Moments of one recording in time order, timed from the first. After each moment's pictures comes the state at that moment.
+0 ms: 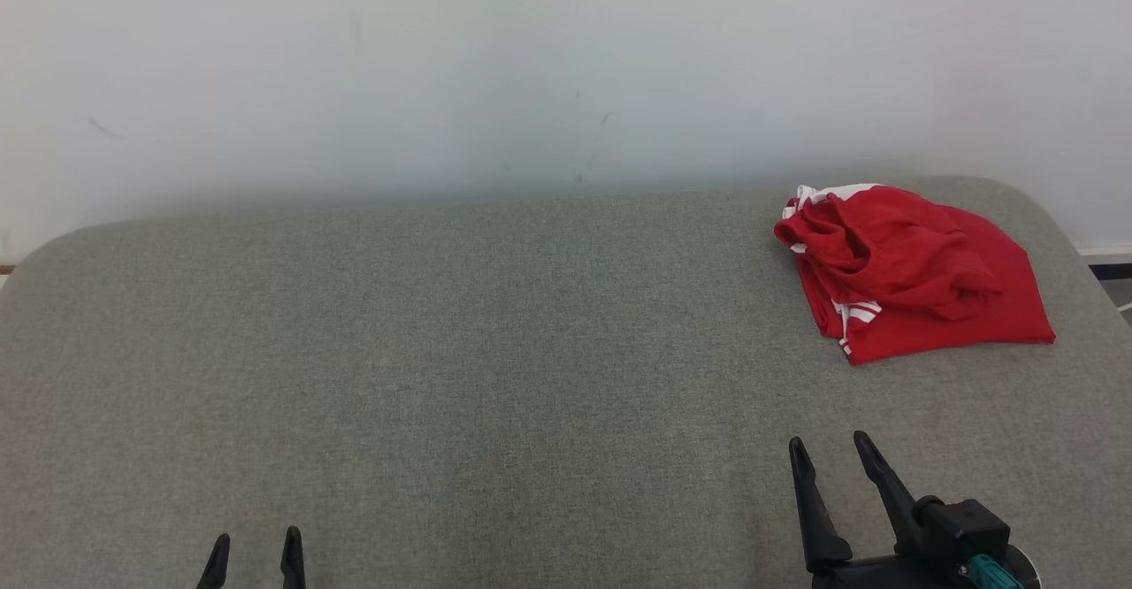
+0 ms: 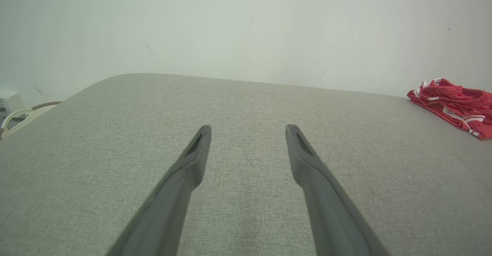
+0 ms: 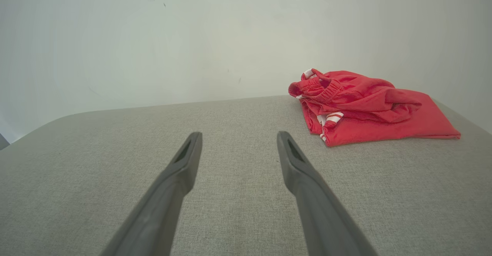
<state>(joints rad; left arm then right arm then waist) 0.06 0.06 0.05 0.07 -0.13 -0.01 -0.26 -0.02 -0.08 0.22 0.10 0.13 0.13 -0.19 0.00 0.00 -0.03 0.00</state>
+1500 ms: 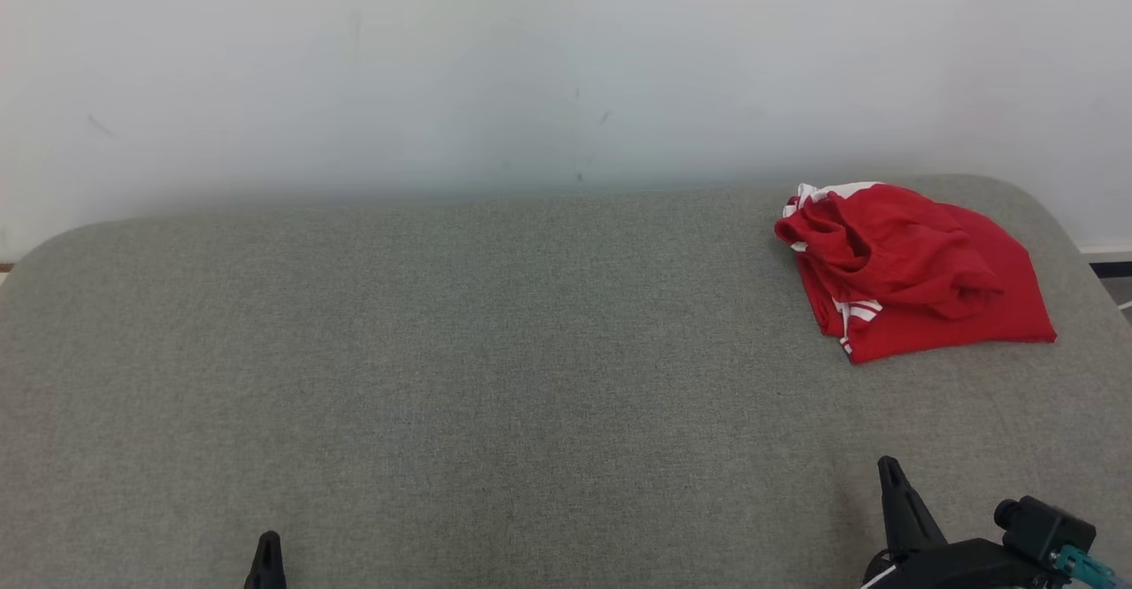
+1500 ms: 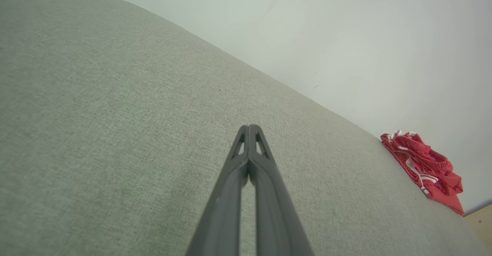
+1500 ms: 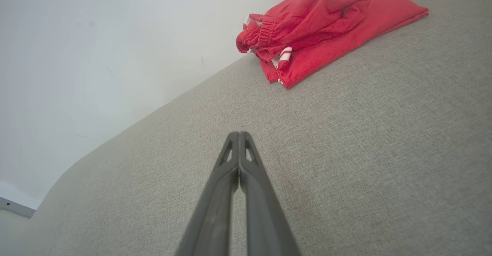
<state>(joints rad) 0.01 0.05 0.00 0.17 -0.52 -0.02 -0.23 -0.05 -0.09 0.11 0.22 0.52 0.13 -0.07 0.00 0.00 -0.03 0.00</state>
